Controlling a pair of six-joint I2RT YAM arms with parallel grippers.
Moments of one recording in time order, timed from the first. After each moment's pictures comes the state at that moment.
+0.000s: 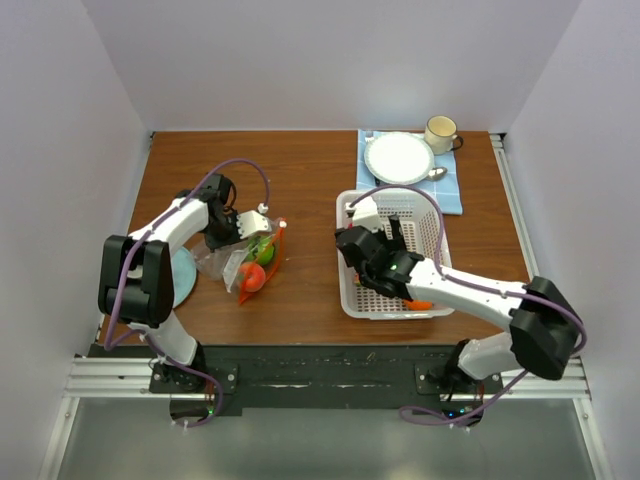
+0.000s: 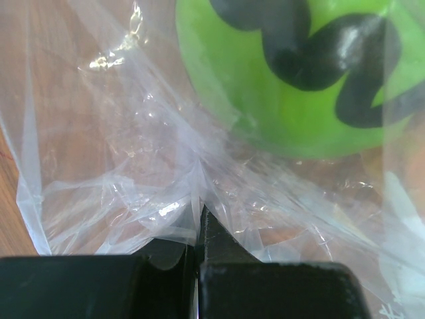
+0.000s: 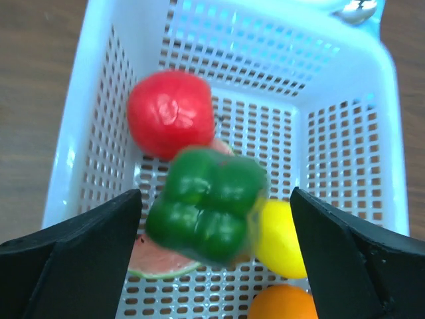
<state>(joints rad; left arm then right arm) -0.14 1.68 1.12 -0.77 0.09 1.12 0.93 1.38 0.89 -0.26 0.87 0.29</state>
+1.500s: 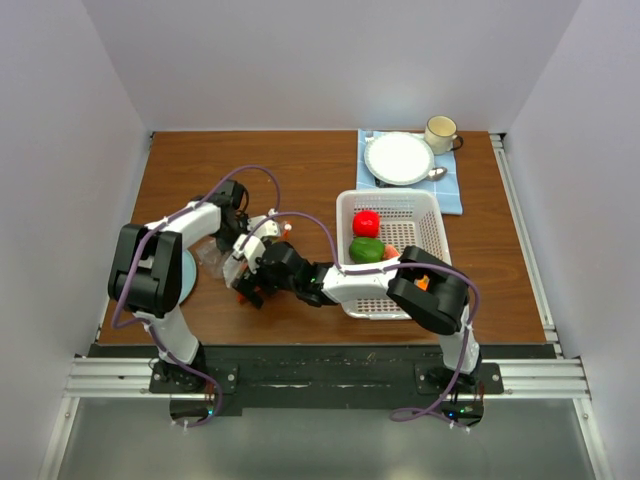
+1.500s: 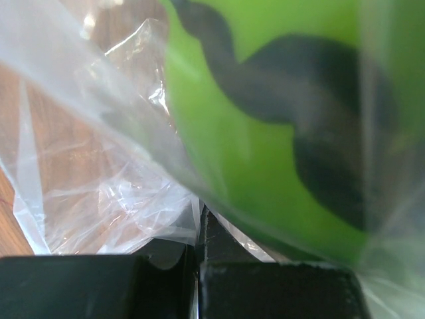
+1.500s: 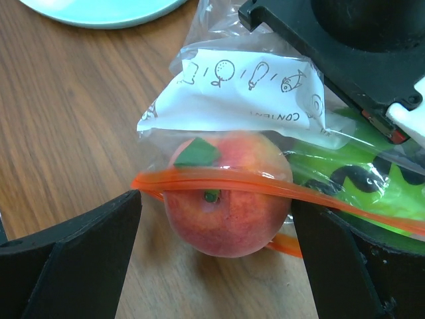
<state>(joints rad) -0.20 1.76 1.09 -0.63 0.06 1.10 1.12 2.00 1.21 0.30 0.03 0.00</state>
